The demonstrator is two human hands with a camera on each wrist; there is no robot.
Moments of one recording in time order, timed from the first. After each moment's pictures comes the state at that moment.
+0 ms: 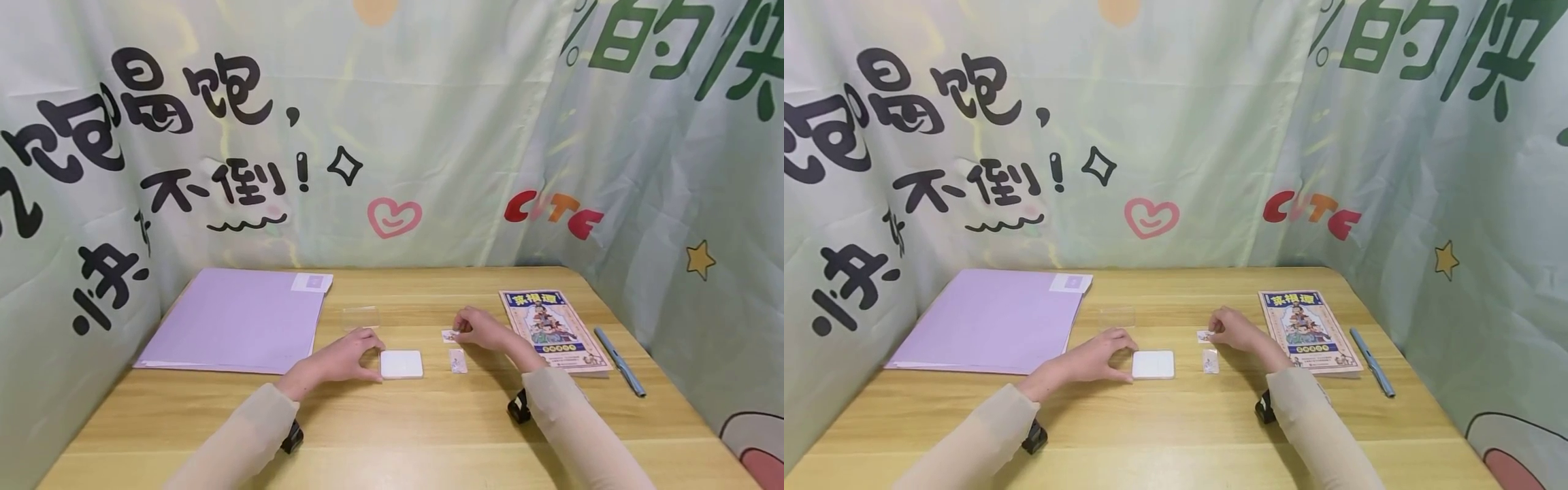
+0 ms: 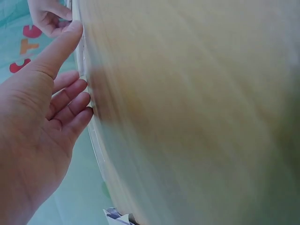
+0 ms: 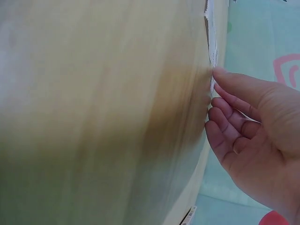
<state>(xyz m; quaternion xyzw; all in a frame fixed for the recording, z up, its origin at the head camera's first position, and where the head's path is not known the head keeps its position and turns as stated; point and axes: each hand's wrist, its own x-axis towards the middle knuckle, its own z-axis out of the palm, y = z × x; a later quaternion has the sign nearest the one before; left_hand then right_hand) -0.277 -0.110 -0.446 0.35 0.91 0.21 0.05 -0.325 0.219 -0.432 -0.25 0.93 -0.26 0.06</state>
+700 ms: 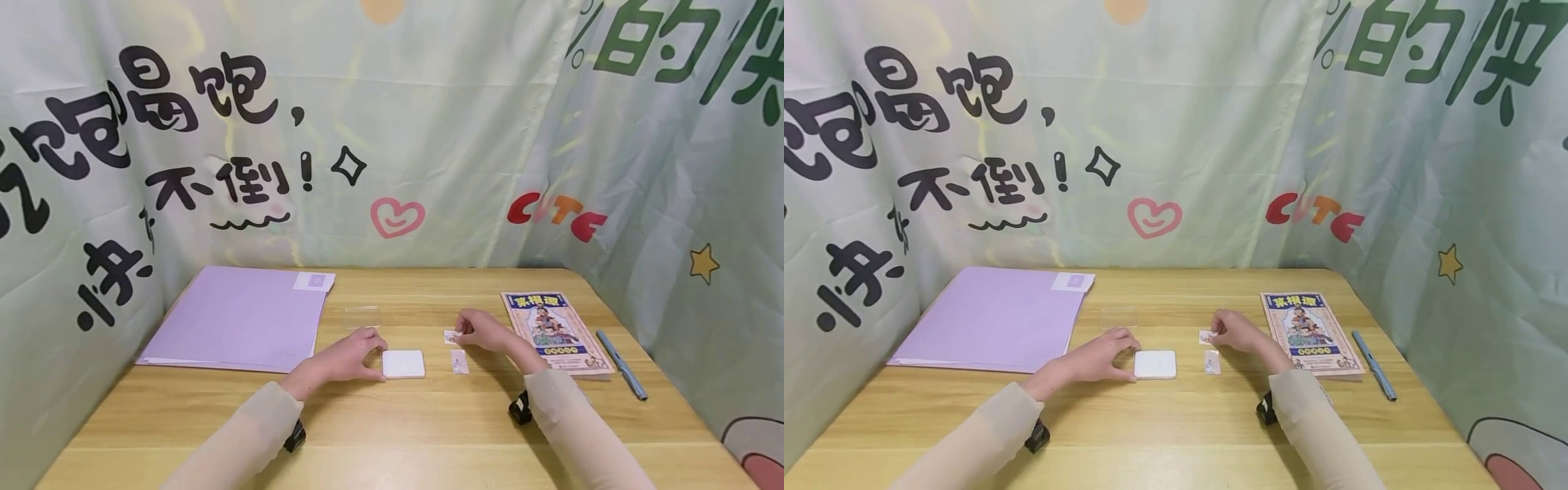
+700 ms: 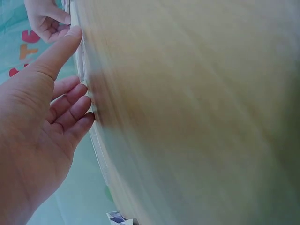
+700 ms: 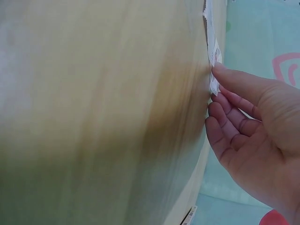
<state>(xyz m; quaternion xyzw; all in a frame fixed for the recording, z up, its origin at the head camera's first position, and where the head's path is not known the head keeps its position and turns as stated) -0.274 -0.106 -0.443 0.36 0.91 0.19 0.03 -0.324 0.218 -0.430 -0.24 0.93 -0.28 0.07</state>
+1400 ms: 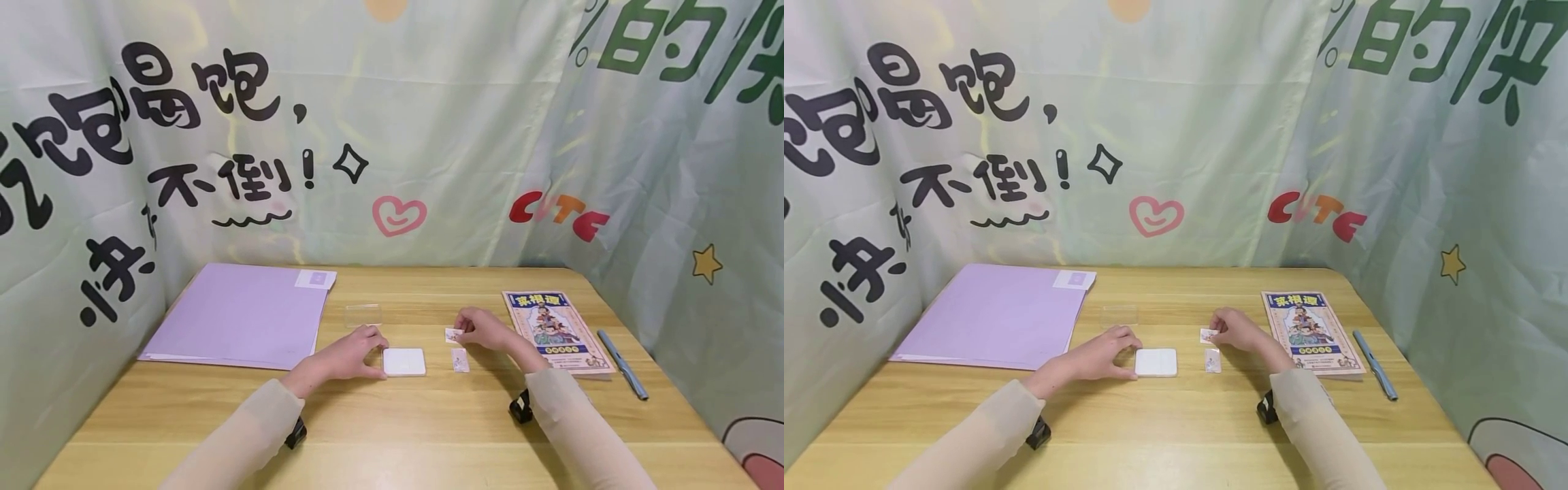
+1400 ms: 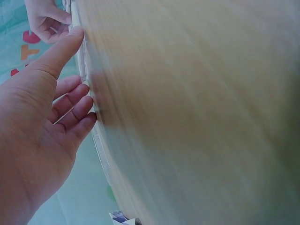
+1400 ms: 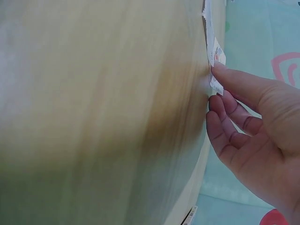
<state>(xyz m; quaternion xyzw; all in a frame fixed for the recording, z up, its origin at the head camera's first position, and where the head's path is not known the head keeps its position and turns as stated) -0.272 -0.106 -0.441 0.37 0.91 0.19 0.03 -0.328 0.219 -0.432 -0.25 0.92 -0.28 0.06</state>
